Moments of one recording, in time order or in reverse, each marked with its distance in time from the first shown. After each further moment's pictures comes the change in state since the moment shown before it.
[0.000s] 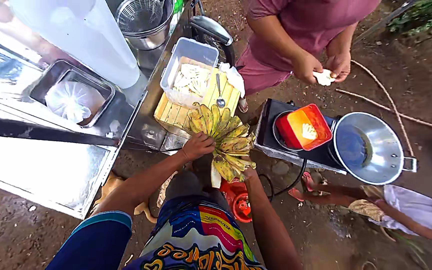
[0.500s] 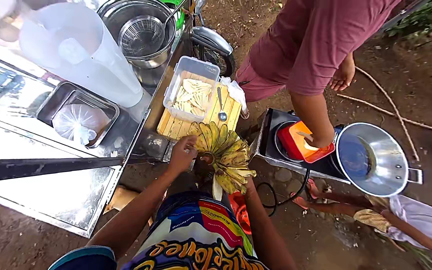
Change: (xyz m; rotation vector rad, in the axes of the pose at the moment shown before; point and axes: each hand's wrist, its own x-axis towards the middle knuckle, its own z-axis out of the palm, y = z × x) left_hand 0.023 -0.013 -0.093 -0.783 0.117 -1.179; right_hand 0.007 0.007 0.019 -0.247 0.303 -0.009
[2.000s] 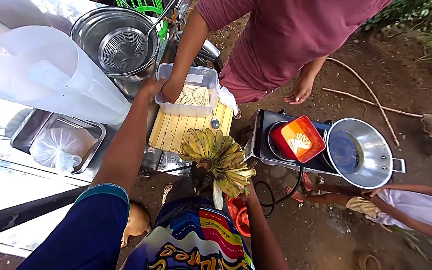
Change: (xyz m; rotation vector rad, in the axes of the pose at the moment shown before) left_hand 0.278 0.068 -0.112 0.188 0.045 -0.297; right_hand 0.004 -0.003 -0.009 0.174 -0.016 -0.064
